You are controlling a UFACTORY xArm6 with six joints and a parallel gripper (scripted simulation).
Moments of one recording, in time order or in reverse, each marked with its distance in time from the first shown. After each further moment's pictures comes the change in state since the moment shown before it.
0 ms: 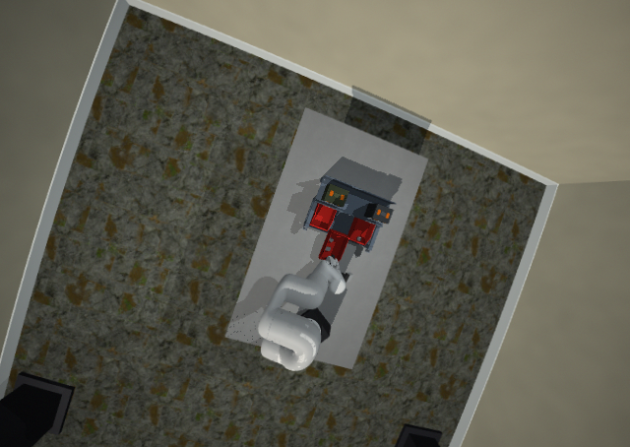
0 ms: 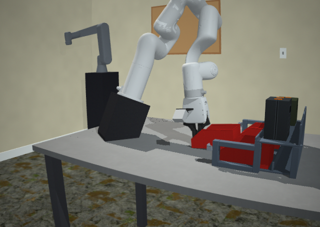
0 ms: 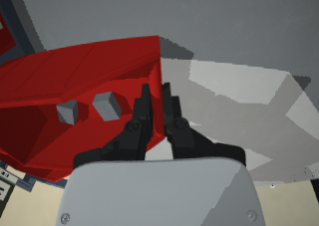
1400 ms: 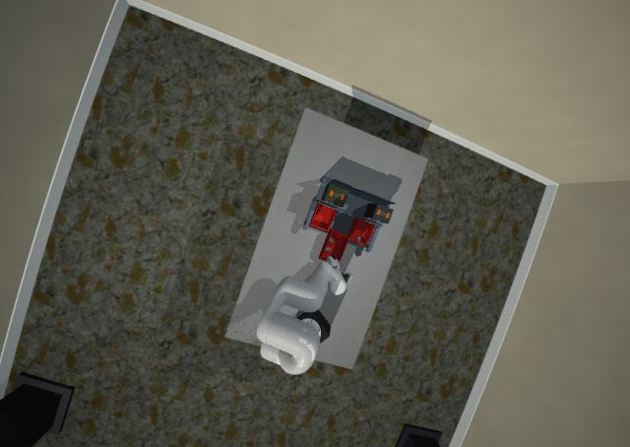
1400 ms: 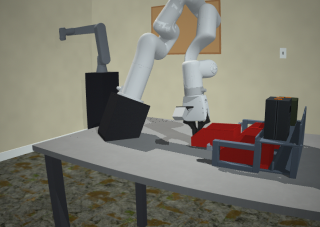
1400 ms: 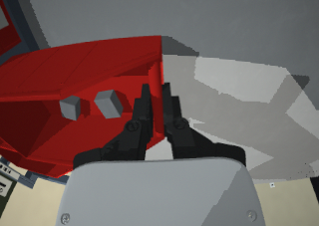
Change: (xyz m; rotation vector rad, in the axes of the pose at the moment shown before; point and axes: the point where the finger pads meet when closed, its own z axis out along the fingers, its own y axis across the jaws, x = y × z) arm 0.000 -0.001 -0.008 0.000 0.000 0.000
